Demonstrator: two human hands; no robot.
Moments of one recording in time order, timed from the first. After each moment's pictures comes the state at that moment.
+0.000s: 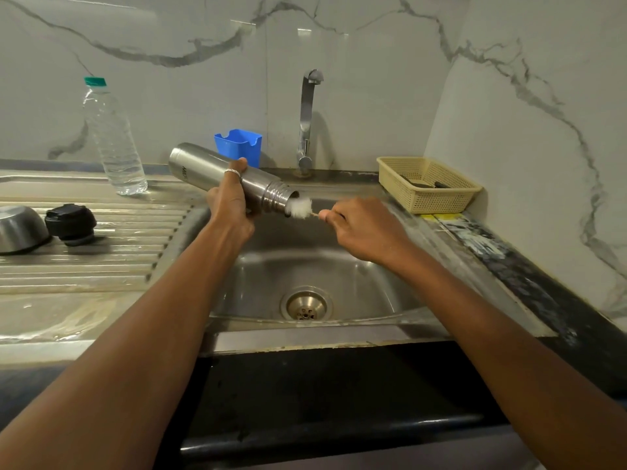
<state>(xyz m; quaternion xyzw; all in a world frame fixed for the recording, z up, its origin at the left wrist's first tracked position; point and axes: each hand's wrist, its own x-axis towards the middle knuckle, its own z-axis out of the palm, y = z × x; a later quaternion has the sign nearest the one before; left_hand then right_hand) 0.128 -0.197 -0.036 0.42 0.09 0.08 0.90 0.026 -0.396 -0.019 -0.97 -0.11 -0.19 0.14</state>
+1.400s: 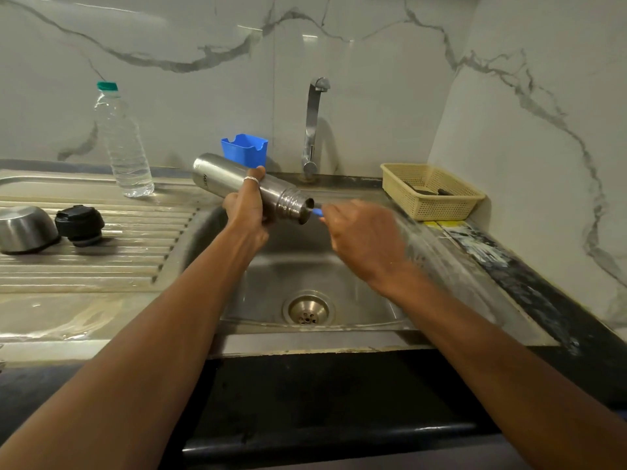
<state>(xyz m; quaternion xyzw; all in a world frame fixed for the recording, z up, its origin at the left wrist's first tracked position) 0.124 -0.213 -0.038 0.42 0.10 0.06 0.90 0.027 -0.388 -0.037 -0.88 -0.20 -0.42 -0.11</state>
